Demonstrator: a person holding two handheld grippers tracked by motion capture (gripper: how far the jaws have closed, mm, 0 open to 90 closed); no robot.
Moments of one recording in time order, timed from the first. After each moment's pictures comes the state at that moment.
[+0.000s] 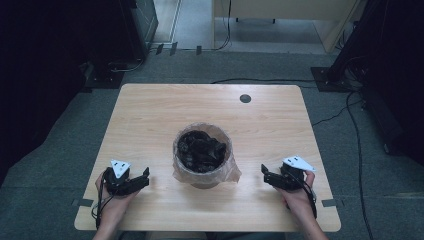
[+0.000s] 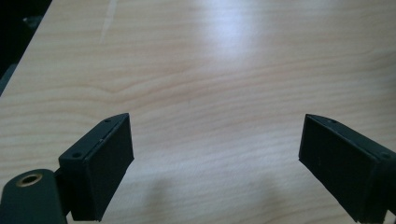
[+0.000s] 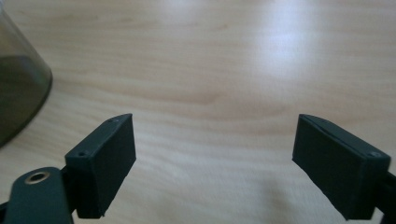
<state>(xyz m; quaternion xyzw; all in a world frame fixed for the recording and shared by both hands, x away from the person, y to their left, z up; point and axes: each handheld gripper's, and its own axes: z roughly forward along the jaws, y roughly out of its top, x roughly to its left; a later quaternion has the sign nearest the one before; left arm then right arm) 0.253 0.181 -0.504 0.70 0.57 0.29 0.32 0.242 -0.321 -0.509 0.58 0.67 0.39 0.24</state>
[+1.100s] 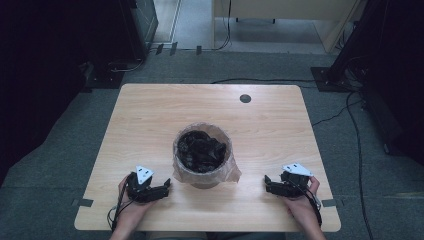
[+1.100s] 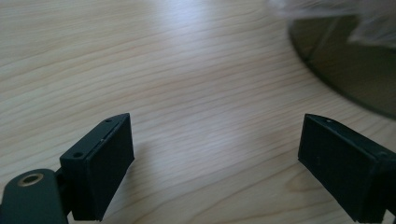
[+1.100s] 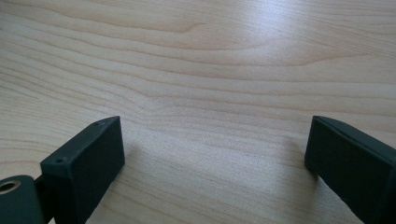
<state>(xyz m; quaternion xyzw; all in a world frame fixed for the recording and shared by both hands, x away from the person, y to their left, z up) 0.242 0.121 -0.515 0.76 0.51 0.22 0.34 0.231 -0.327 -0.526 0.59 0.70 0.31 0.24</state>
